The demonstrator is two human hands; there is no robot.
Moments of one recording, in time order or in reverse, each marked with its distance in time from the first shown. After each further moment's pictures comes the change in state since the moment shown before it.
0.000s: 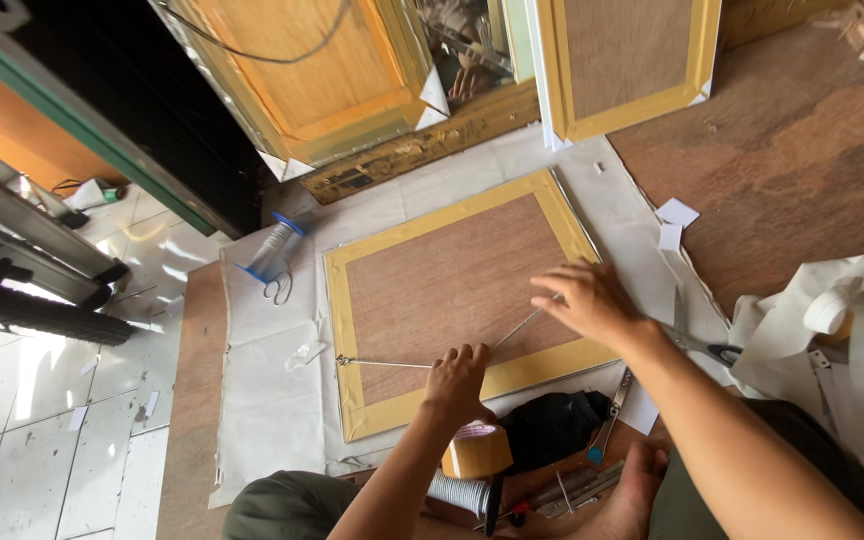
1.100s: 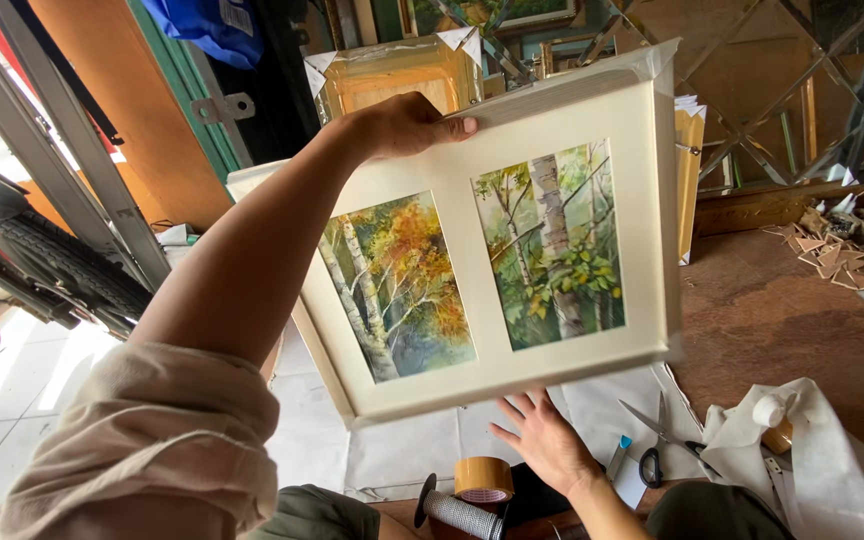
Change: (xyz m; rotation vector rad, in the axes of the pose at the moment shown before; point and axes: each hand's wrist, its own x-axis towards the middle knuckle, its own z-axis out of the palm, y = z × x) left_hand -0.146 -0.051 -0.517 -0.252 0.367 -0.031; right_hand -0.082 -0.165 0.009 2.154 -0.044 0.133
